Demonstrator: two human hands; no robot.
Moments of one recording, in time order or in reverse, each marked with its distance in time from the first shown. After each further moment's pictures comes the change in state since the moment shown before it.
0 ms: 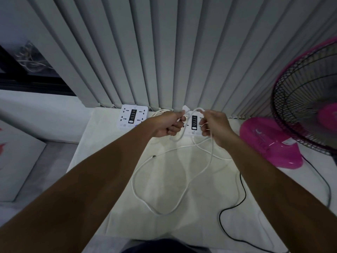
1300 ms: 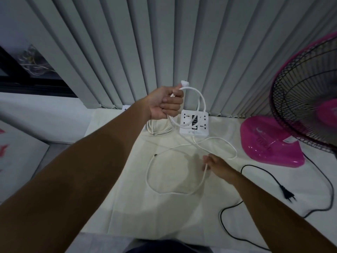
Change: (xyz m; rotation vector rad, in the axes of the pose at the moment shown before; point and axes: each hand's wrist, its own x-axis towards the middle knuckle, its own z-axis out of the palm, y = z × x) left_hand -0.026 0.054 -0.019 -0.392 -0.491 0.087; right_hand -0.030 0.146 -0.054 -0.543 -0.250 0.157
